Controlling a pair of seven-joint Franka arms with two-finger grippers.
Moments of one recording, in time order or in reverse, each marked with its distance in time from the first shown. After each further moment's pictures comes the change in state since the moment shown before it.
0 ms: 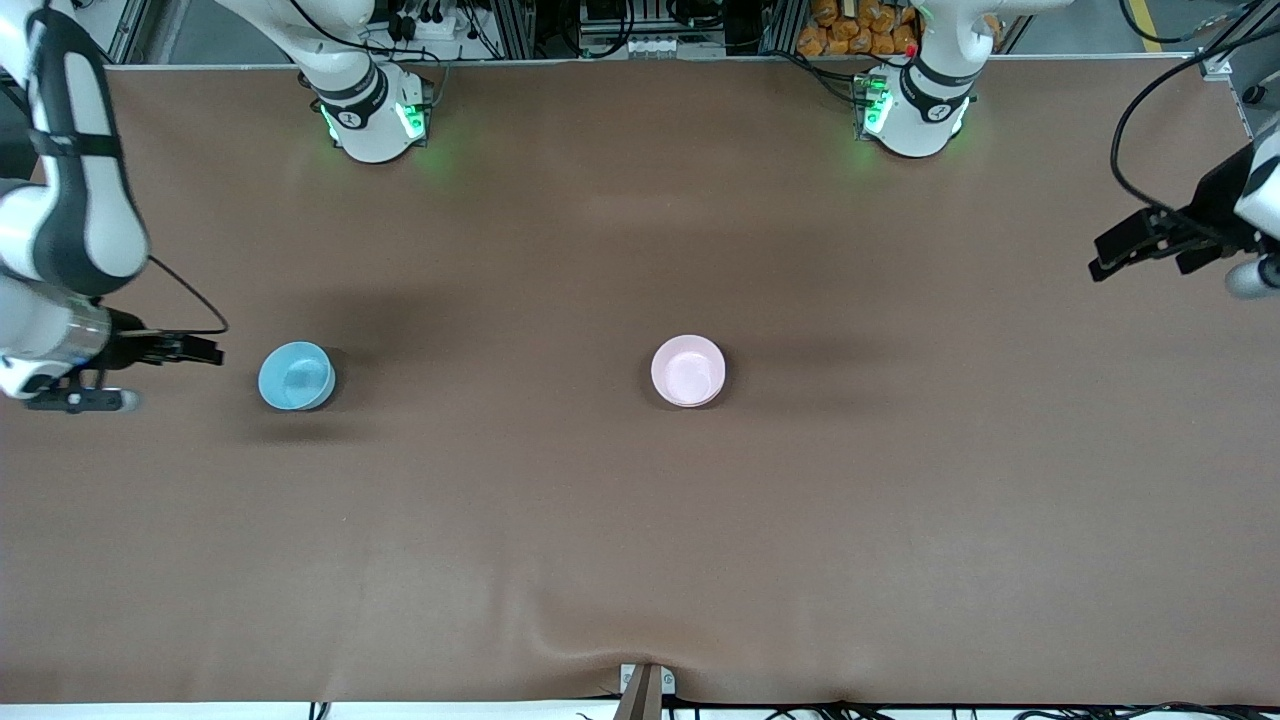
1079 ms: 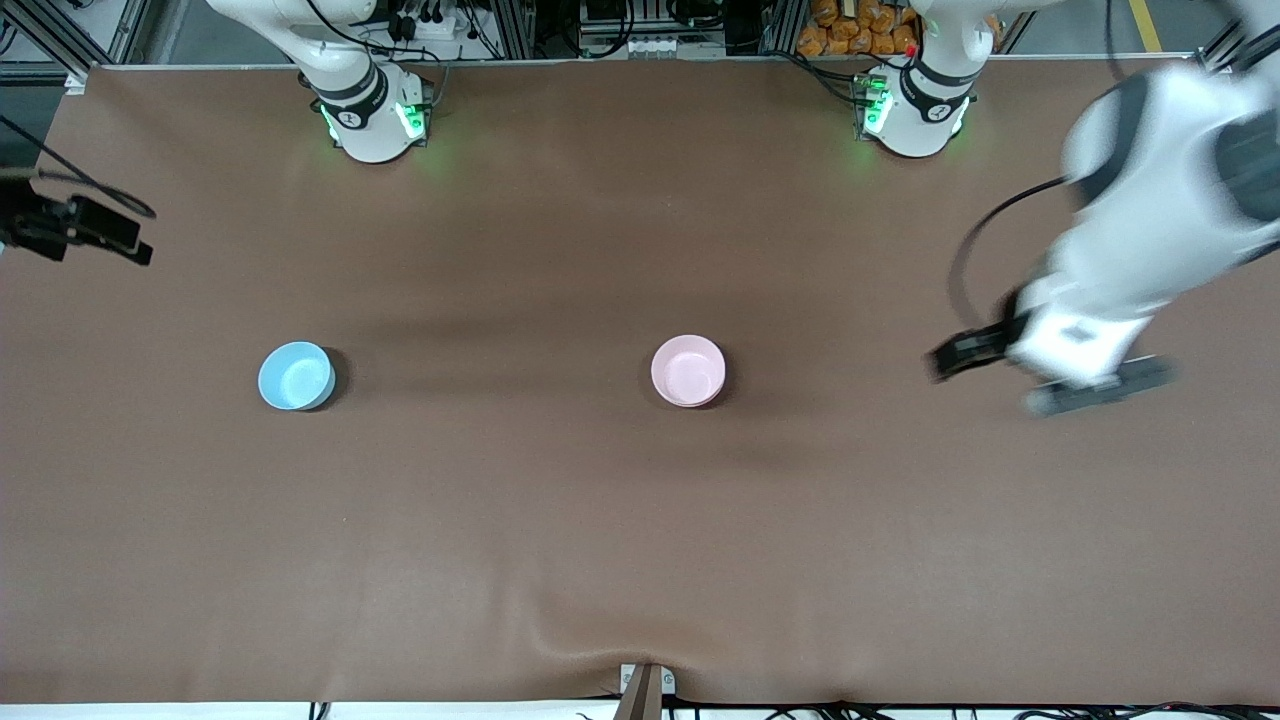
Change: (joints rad) left arm 0.181 0.202 -0.359 0.062 0.071 0.165 -0.332; right arm 0.161 -0.194 -0.001 0.464 0.008 -0.606 0.259
